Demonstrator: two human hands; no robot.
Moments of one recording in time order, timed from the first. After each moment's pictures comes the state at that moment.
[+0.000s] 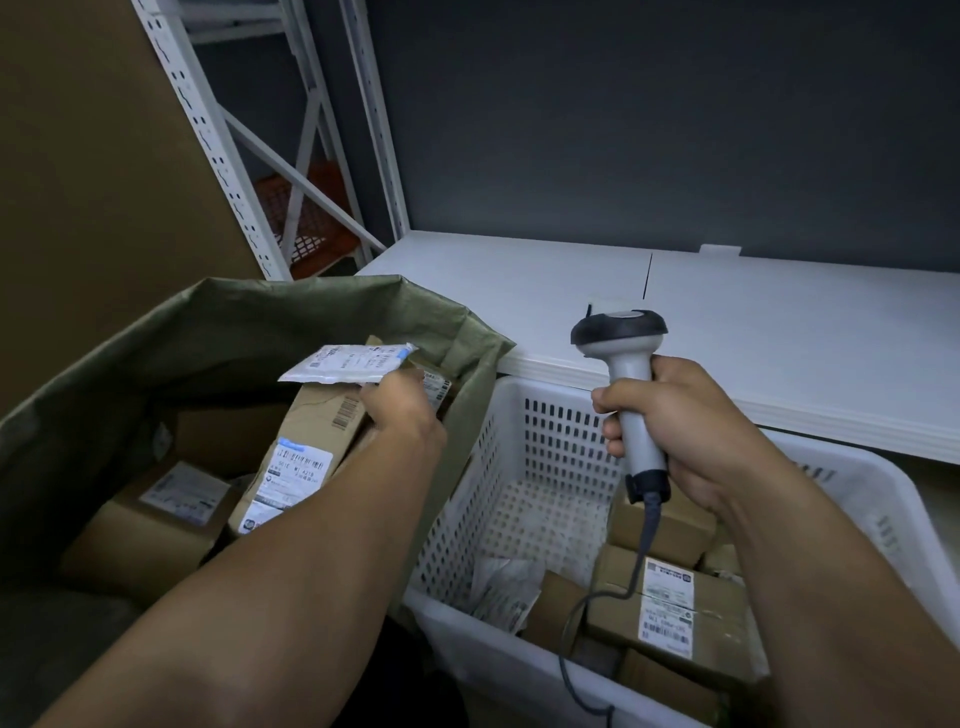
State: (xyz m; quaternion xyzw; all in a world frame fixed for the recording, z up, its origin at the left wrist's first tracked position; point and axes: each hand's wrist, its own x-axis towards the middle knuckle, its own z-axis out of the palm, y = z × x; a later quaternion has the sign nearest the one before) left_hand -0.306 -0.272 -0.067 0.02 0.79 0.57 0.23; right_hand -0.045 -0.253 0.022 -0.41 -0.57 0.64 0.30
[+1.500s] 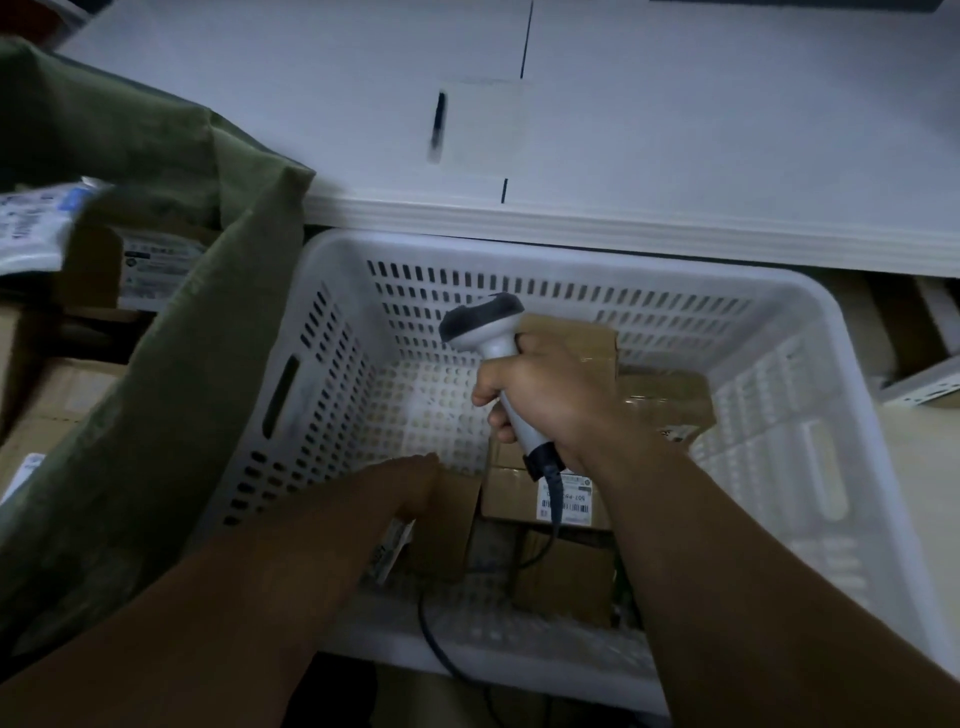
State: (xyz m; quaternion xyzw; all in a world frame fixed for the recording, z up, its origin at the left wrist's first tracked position) left_hand -0.215 -0.227 -0.373 0.59 0.66 -0.28 0.36; right_hand -0.041 -0.175 -0.147 -0.53 -0.50 0.67 0.15
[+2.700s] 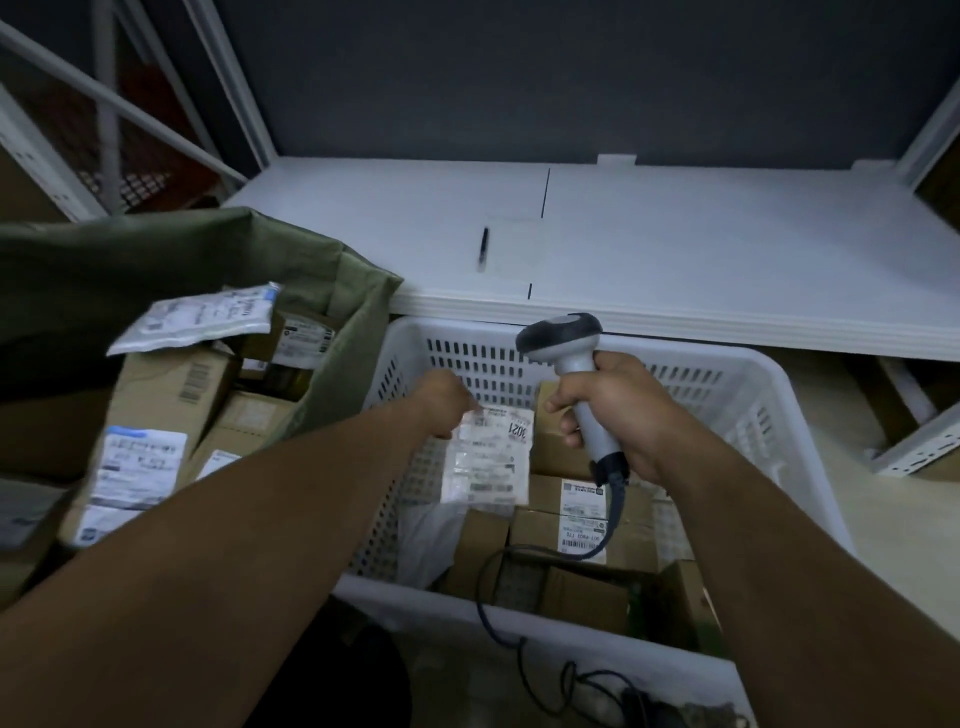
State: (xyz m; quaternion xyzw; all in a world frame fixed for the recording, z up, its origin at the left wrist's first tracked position) left_hand -0.210 -0.210 -0.149 0.46 0.79 0.16 0.37; right_hand 0.011 -0.216 -0.062 -0.50 -0.52 0.65 0.25
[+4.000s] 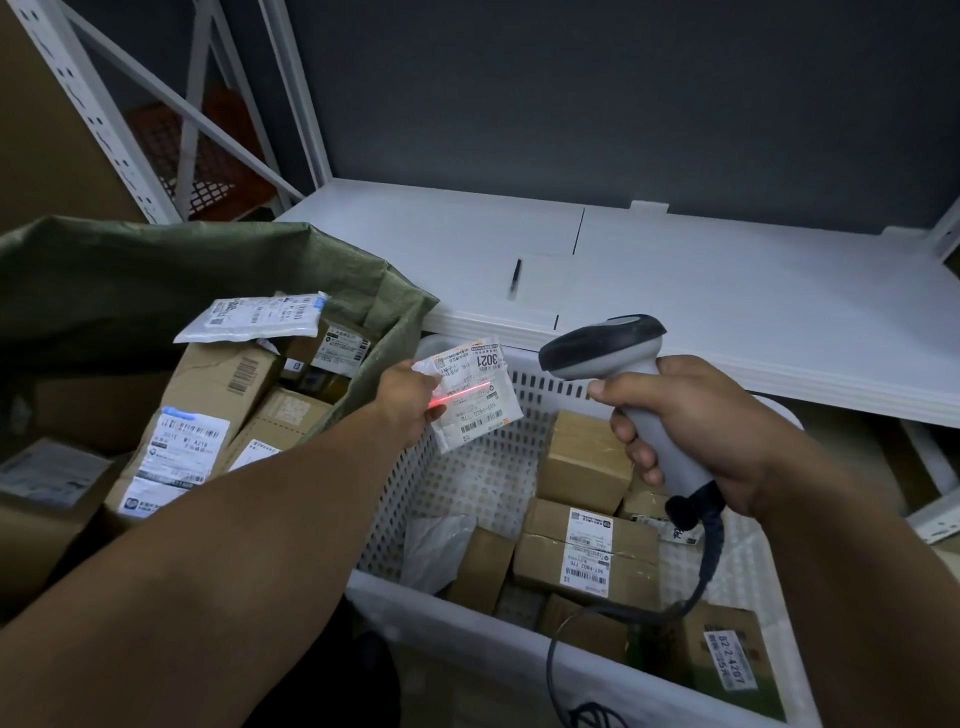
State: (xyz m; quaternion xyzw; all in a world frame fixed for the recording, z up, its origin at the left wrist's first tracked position) left_hand -0.236 -0.240 -0.115 0.12 0.69 0.57 0.42; right_hand 0.038 -0.245 0.017 -0.44 -0.60 0.64 0.20
